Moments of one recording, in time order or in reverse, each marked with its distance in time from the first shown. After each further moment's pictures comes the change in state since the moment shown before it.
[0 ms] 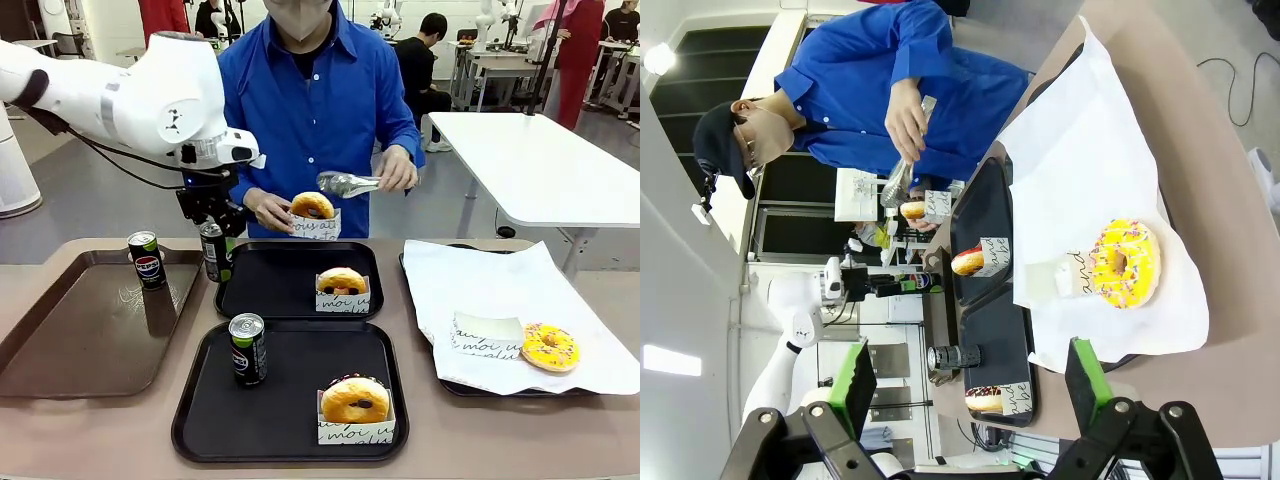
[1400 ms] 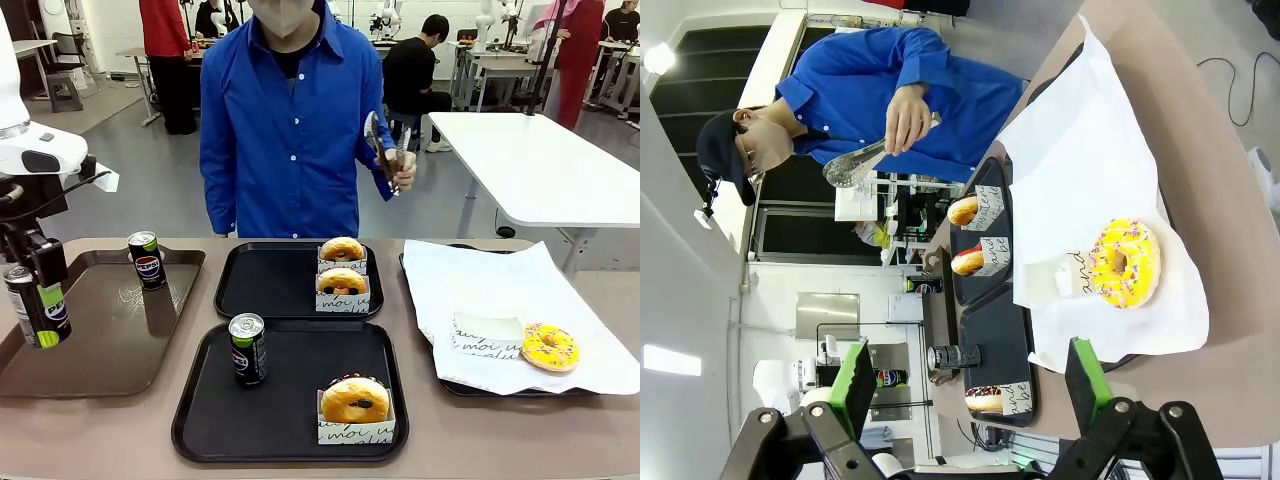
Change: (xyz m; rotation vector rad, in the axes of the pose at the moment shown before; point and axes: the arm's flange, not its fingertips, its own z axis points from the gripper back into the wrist) left arm -0.259 0.045 0.091 -0.009 0.120 -0.084; right arm 0.000 0.000 0.000 0.000 0.001 0.000
